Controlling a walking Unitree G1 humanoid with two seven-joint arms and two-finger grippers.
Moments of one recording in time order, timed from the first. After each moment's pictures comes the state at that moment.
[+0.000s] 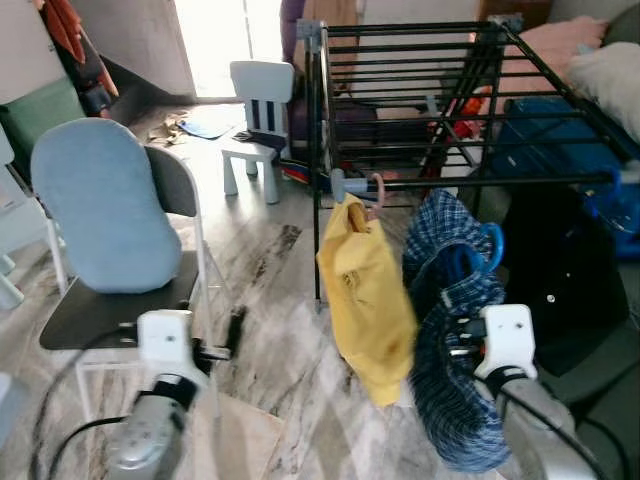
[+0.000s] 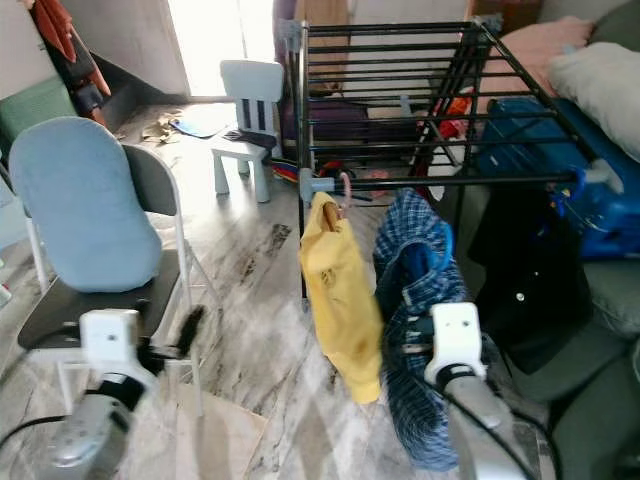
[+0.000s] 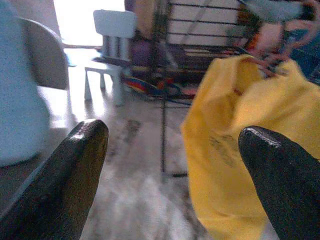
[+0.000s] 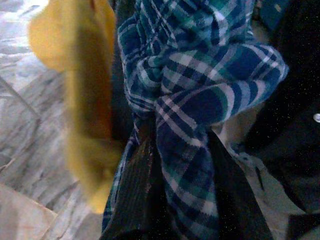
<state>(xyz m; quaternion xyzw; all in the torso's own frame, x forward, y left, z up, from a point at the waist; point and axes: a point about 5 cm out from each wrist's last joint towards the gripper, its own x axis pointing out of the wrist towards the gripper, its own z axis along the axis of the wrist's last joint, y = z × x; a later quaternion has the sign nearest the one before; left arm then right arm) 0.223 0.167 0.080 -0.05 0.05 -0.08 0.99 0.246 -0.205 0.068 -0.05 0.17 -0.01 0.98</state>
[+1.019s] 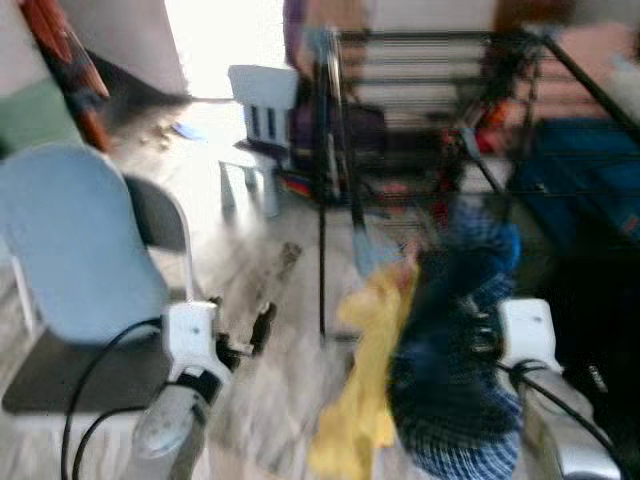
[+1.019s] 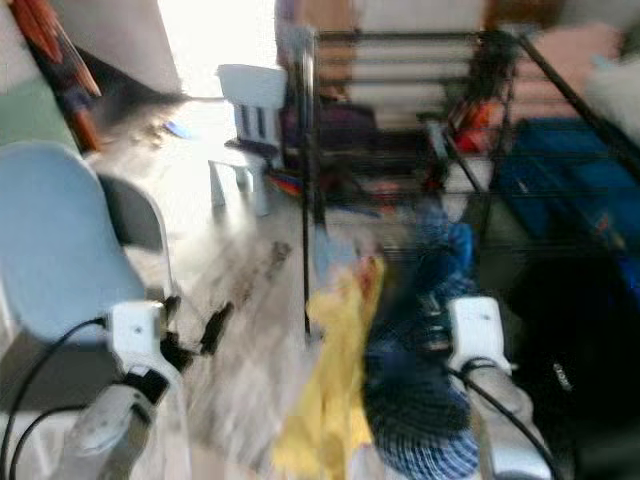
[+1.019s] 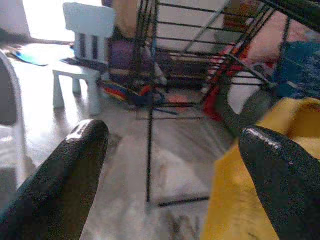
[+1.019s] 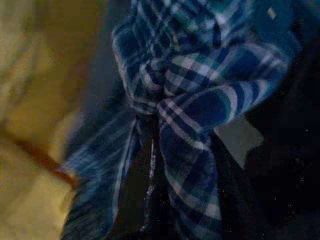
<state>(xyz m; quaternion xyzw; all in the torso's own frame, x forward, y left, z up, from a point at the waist) 0.227 0.150 0.082 -0.07 0.05 -0.12 0.99 0.251 -0.232 0.060 -0.09 0.22 -0.06 0.97</state>
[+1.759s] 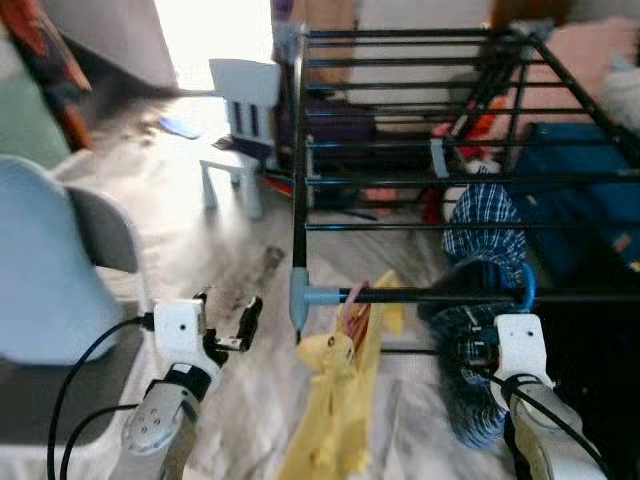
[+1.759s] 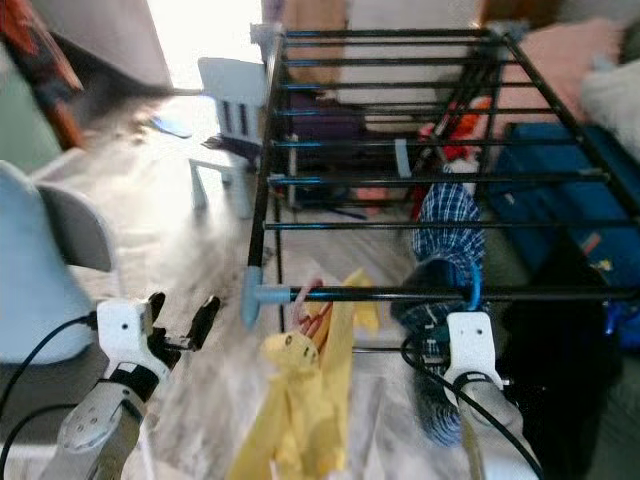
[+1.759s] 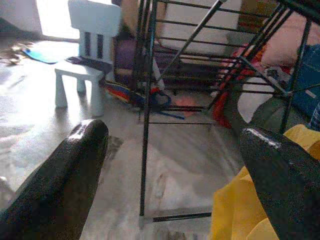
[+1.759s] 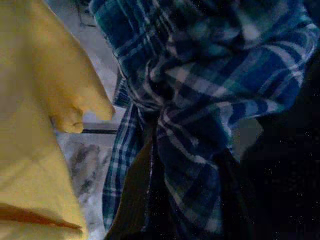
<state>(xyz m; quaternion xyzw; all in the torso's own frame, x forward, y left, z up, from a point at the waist) 0.231 0.159 0.085 -0.07 0.05 -0.09 0.99 0.243 -0.226 0.050 -0.08 0.24 -0.05 0.97</state>
